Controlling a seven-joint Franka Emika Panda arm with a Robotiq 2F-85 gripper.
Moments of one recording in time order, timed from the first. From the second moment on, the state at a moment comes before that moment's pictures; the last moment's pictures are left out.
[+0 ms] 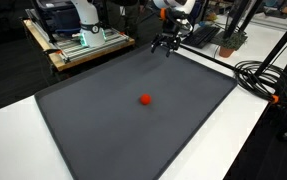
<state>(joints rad) 0.18 0.45 0.37 -2.06 -1.08 1.86 -0.39</state>
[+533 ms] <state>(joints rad) 0.26 0.01 0.41 -2.38 -0.63 1.91 -0.14</state>
